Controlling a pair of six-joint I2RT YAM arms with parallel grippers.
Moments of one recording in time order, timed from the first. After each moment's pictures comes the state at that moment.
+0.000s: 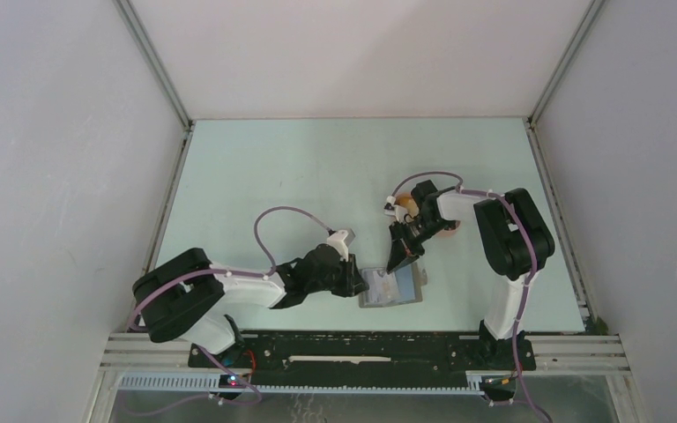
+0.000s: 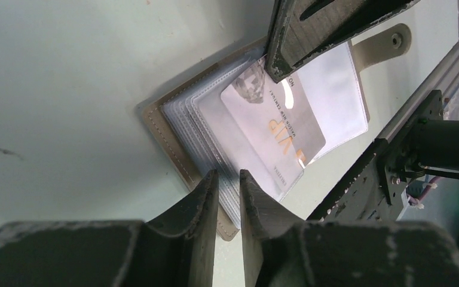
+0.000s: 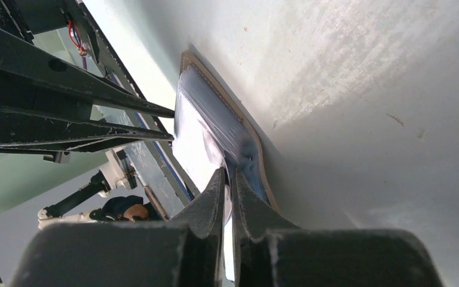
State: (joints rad) left arm -1.00 1.47 0.46 0.39 0.06 -0.79; right arm 0.37 1.92 1.06 -0.67 -0.90 -0.04
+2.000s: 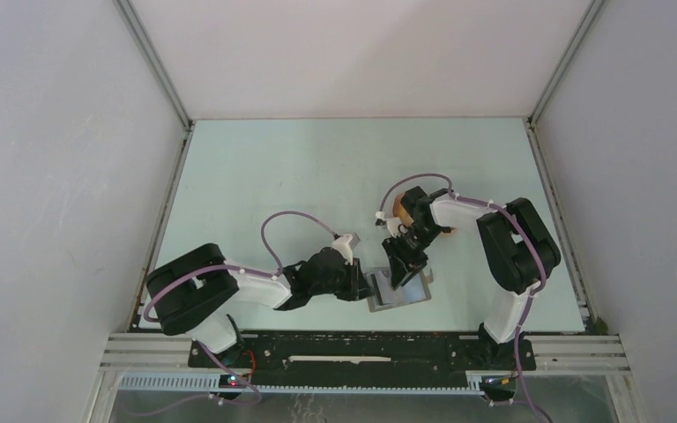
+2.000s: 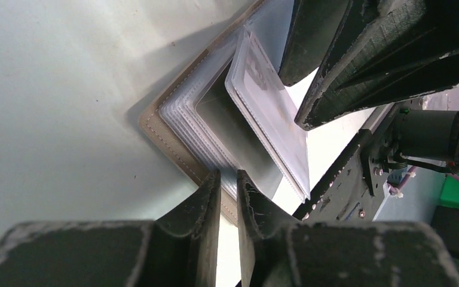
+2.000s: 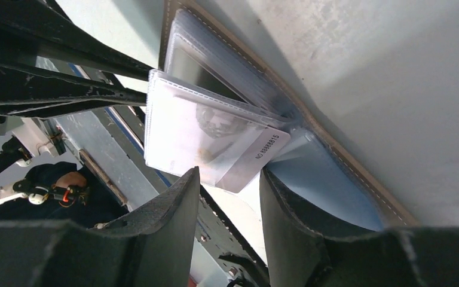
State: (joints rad) left arm -1.02 1.55 0.46 0.49 0.12 -0.85; right arm 0.48 1.82 1.05 -0.85 -0.69 -0.20
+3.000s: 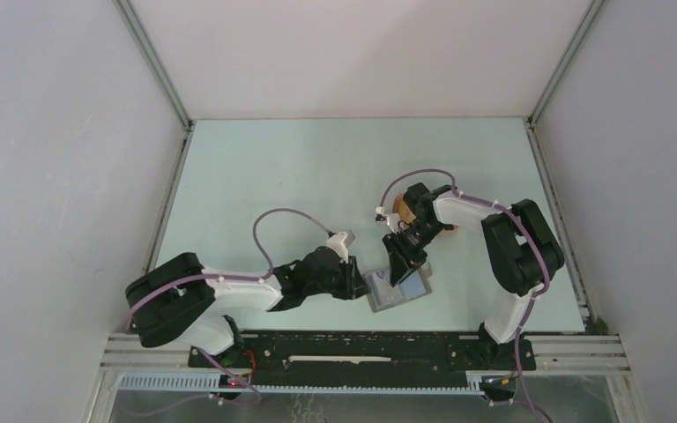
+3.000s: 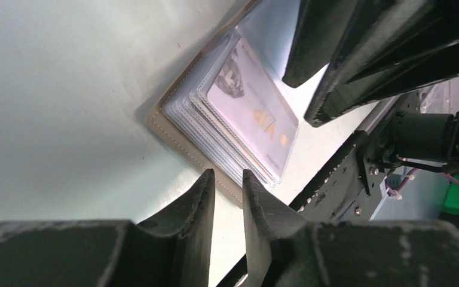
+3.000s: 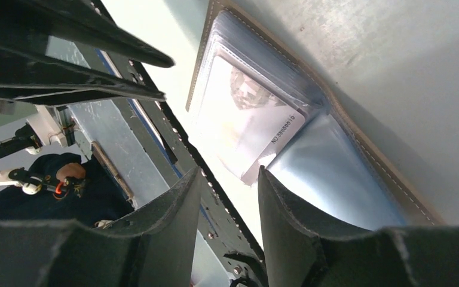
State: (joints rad) left arm -1.02 1.45 0.46 0.39 0.07 -0.84; right arm 0.46 1.80 1.07 -0.89 -0.78 -0.25
